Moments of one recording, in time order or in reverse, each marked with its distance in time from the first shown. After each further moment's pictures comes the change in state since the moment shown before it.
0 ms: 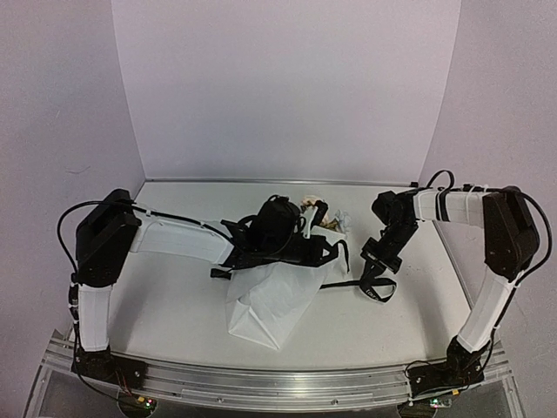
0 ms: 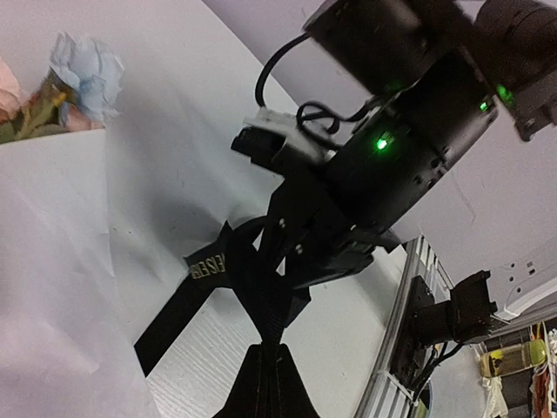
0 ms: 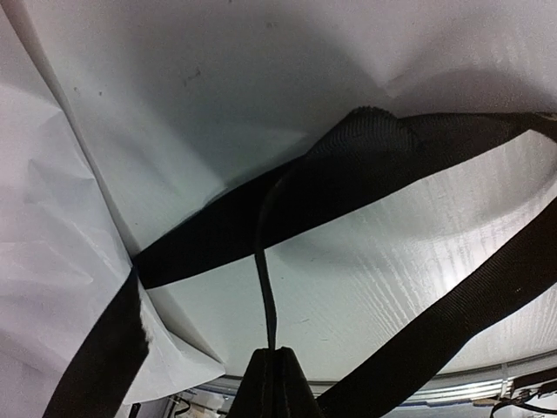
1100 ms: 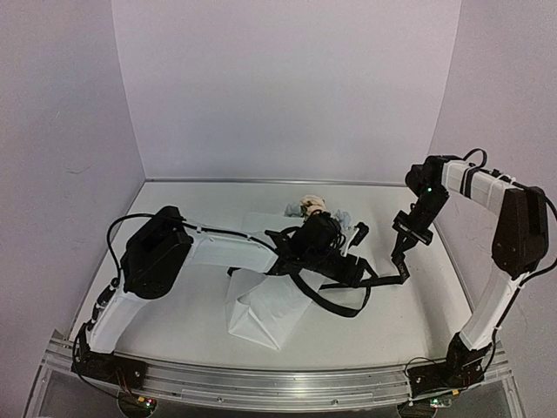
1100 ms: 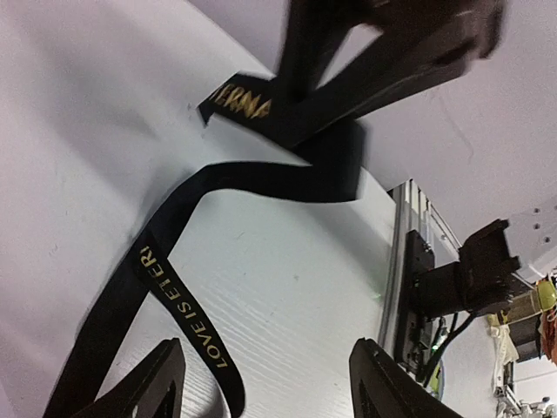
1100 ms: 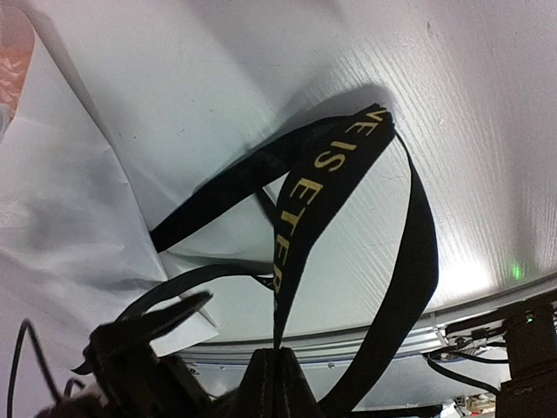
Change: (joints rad) left arm -0.069 0.365 0.415 -0.128 0.161 0.082; right arm -0.228 -0.032 0.269 -0.412 0.039 -0.216
